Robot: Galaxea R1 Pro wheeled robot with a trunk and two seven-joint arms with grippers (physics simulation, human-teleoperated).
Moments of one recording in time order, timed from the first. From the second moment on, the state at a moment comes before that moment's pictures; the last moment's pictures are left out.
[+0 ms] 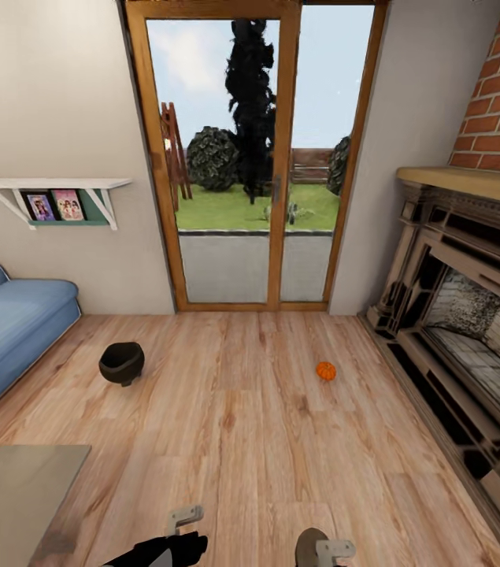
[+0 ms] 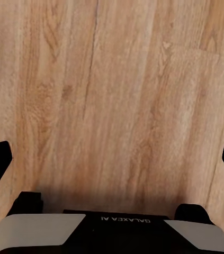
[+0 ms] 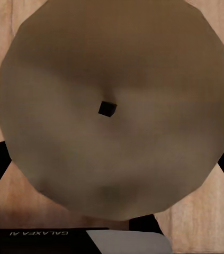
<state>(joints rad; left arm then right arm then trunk) -0.57 -0.11 0.17 -0.02 0.05 0.06 0.01 -0.47 0.16 0.39 0.02 -0.35 -0.18 -0.18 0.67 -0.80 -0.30</state>
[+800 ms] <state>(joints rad) -0.56 -0.12 0.17 -0.02 0.05 0.06 0.01 -0.47 0.16 0.39 0.02 -0.35 -0.18 -0.18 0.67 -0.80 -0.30</state>
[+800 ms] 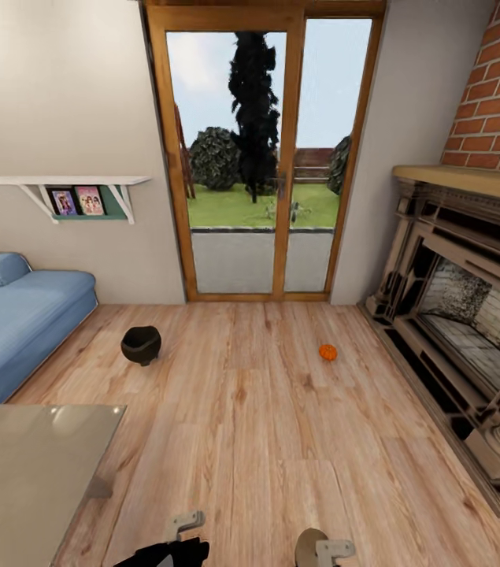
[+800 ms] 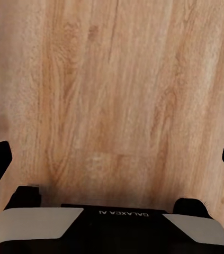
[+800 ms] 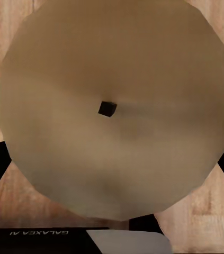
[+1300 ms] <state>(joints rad) -0.56 -0.12 0.17 -0.02 0.05 0.06 0.02 -0.47 0.16 0.39 0.02 -0.35 -0.18 -0.18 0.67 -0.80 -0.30</state>
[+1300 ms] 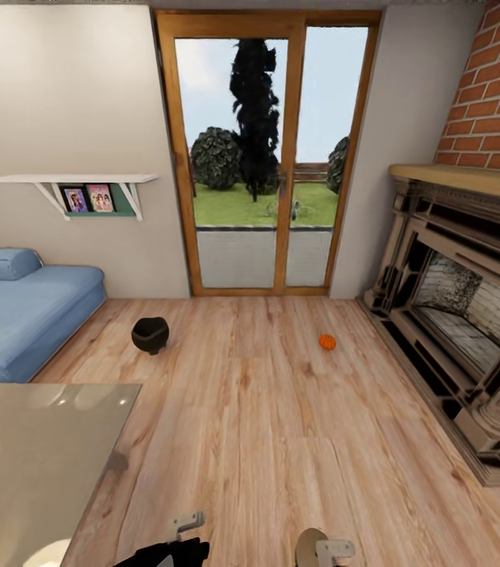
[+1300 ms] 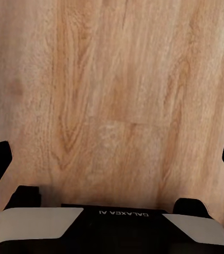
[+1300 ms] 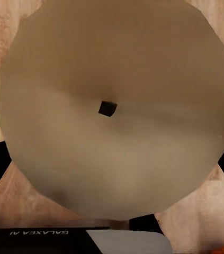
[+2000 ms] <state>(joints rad) -0.45 -0.09 0.17 -0.02 0.04 0.07 0.02 -0.47 0.15 0.39 0.02 -0.35 -0.18 -0.19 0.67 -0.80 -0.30</state>
